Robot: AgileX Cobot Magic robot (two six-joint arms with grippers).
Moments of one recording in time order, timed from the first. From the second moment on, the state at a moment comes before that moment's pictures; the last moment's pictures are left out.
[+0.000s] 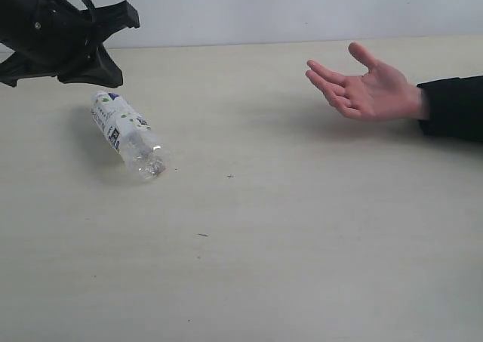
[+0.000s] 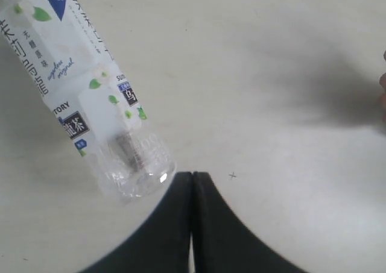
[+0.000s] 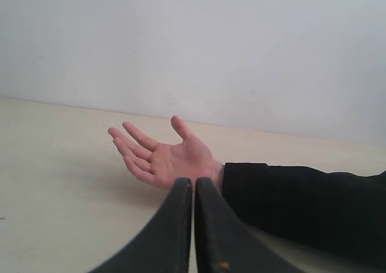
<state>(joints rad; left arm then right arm) -0.20 1.61 -1.18 -0.34 0.70 -0.24 0.31 0.00 -0.26 -0.33 0.51 0.24</state>
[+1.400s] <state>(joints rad) -0.41 1.76 -1.18 0.01 0.53 -1.27 0.31 0.00 -0.26 -0.33 0.52 0.24</state>
